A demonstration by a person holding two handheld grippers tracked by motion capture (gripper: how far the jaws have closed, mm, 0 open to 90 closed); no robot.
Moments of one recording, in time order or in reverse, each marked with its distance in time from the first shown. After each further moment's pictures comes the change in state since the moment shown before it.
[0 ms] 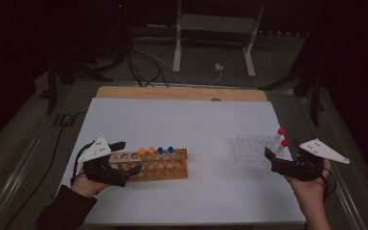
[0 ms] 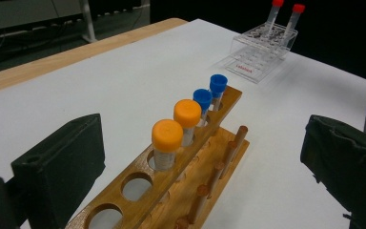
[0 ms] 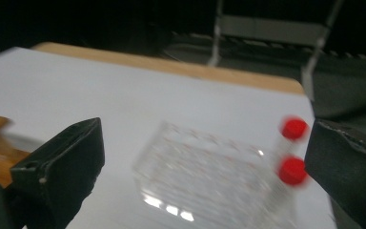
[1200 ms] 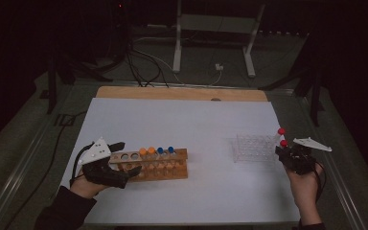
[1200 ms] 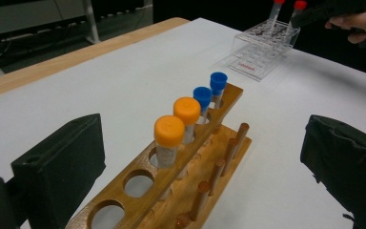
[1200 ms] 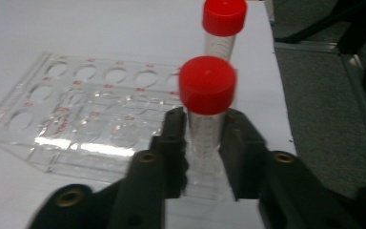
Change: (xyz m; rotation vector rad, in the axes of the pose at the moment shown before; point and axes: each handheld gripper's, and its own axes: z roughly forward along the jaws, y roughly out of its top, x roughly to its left) left arm -0.003 0.000 -0.003 -0.005 0.006 0.012; right arm -0.045 -0.039 0.055 0.259 -0.185 0.117
